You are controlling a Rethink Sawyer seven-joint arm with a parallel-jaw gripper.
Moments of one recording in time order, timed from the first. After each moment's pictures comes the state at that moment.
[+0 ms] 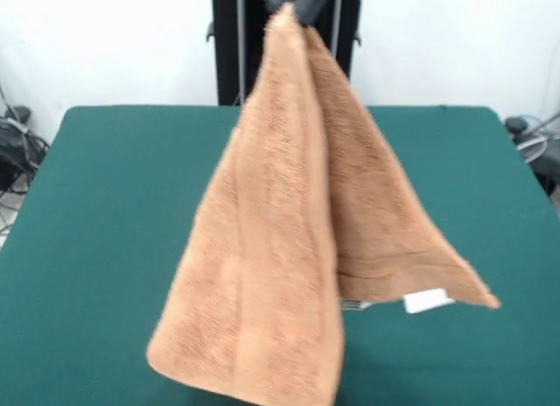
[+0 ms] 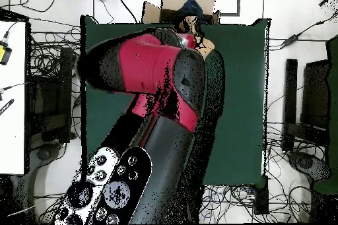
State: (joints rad) arm 0.23 -0.55 -0.66 1.10 0.02 0.60 1.87
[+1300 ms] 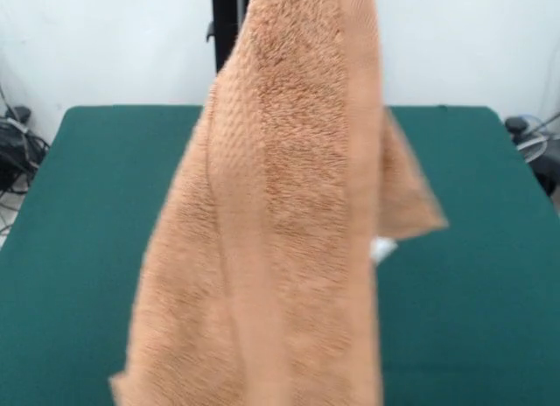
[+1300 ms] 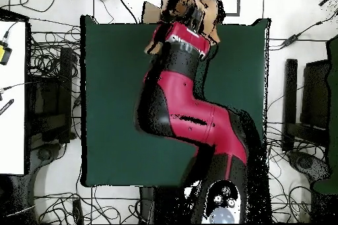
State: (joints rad) arm -0.07 -0.84 -0.22 1.67 -0.02 -0.51 2.35
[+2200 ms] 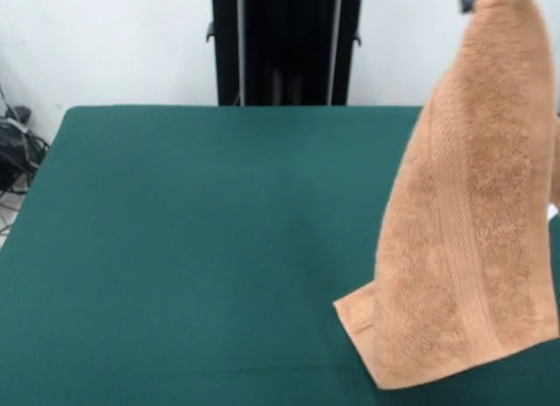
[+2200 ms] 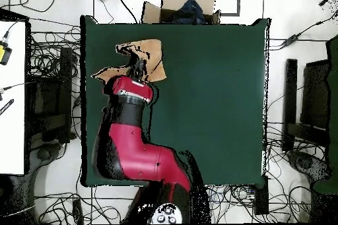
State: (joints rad) arm 0.11 -0.88 -0.19 2.01 0.05 -0.80 2.50
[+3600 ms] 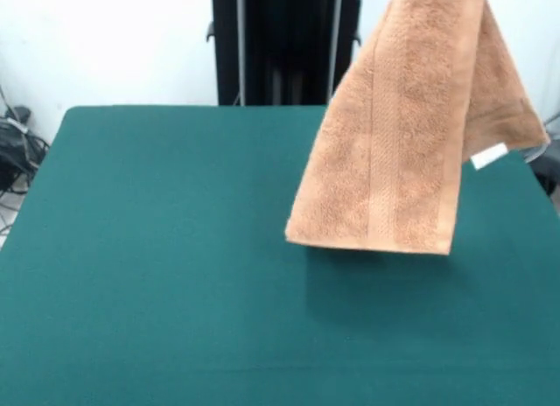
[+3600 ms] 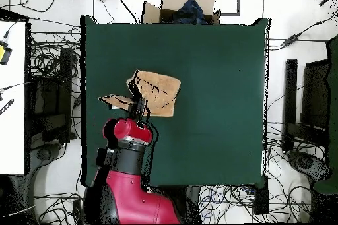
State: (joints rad) arm 0.08 -1.08 -0.18 2.33 0.09 -0.93 2.77
